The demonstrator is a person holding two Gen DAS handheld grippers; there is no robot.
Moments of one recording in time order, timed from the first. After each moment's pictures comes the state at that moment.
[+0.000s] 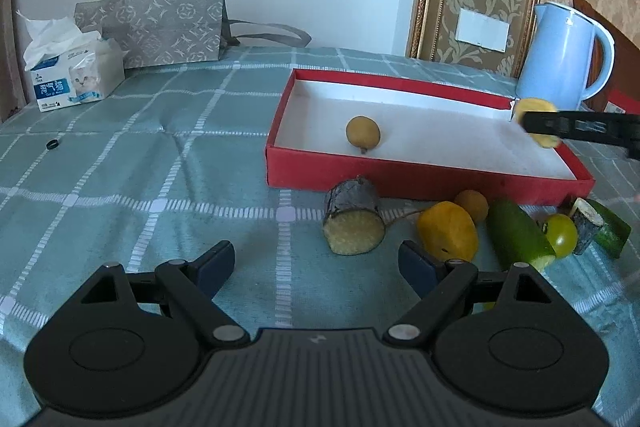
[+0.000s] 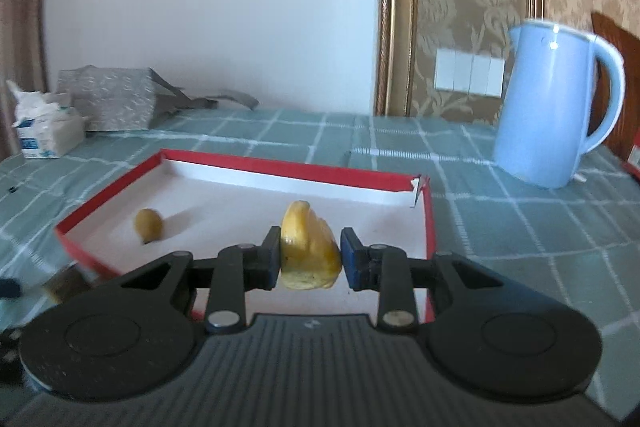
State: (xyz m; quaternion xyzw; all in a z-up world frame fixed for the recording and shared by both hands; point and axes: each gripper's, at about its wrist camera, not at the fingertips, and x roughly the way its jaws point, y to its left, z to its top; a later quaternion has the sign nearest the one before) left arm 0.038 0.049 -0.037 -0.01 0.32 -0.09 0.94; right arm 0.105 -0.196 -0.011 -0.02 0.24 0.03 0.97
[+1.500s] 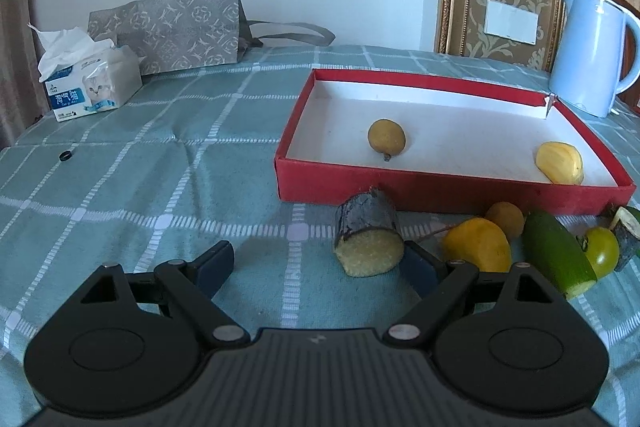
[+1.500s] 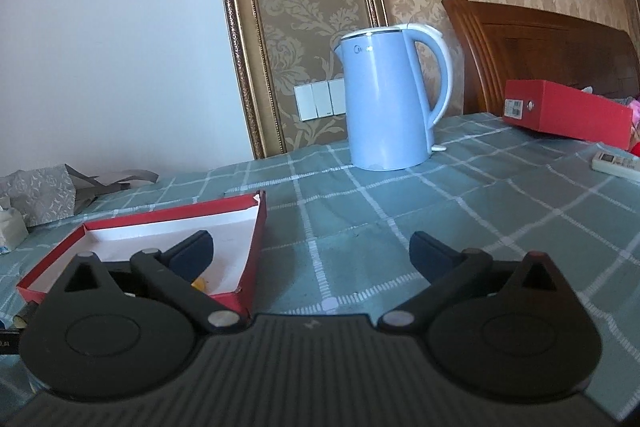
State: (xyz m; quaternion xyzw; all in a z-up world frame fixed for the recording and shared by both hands) left arm 0.062 0.033 -0.041 0.02 0.32 -0.03 0.95; right arm -0.008 -0.295 -0.015 0.09 0.14 -0.11 0.98
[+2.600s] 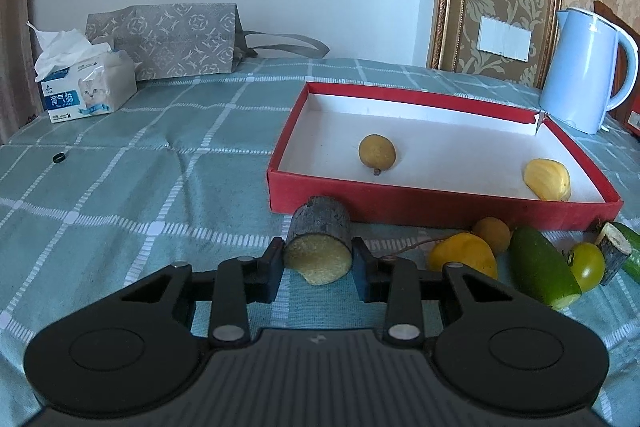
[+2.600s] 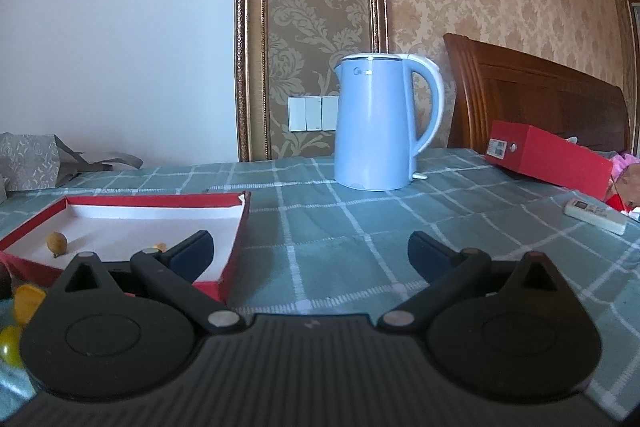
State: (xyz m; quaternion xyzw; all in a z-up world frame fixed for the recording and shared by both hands) left arm 0.059 0.037 -0.038 0.00 0.30 -0.05 0.95; right arm -0.027 -0.280 -0.013 0.02 0.13 -0.13 0.98
